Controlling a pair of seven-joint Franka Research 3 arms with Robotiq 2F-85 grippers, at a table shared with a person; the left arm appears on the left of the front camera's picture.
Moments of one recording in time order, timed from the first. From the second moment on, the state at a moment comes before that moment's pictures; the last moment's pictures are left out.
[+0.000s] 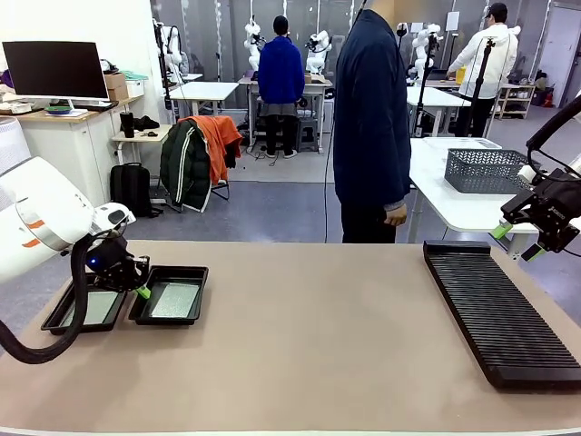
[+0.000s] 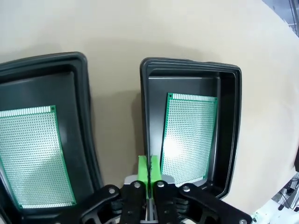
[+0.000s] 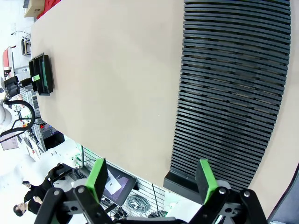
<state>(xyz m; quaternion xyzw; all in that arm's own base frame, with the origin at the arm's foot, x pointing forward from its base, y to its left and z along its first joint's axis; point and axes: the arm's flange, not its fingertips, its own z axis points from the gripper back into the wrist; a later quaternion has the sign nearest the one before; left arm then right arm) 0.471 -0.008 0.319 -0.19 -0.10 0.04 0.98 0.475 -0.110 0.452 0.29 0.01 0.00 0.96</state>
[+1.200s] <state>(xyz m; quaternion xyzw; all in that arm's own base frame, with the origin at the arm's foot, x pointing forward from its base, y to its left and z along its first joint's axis) 0.465 -0.004 0.311 -0.17 -0.10 0.03 0.98 0.475 -0.110 0.452 0.29 0.01 0.00 0.96</state>
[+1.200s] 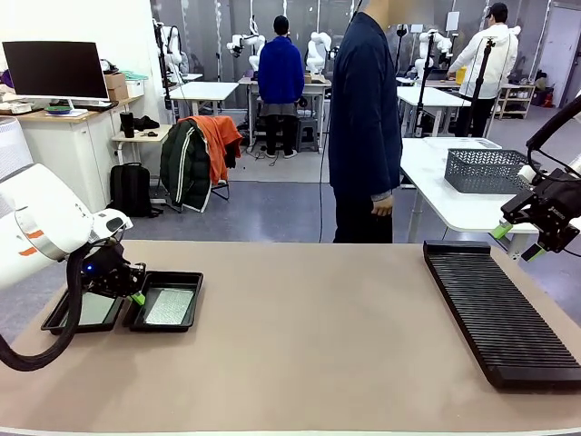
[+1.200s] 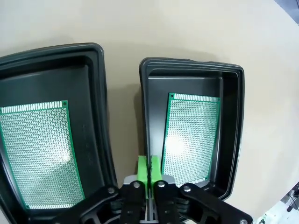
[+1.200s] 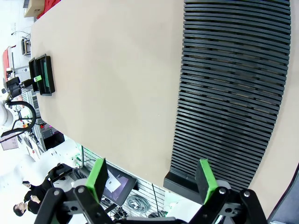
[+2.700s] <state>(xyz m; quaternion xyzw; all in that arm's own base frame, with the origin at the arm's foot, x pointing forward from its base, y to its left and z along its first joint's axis) 0.454 -0.071 0.470 0.00 -0.08 -0.05 1.00 0.475 -0.110 0.452 0.29 0.01 0.00 0.96</state>
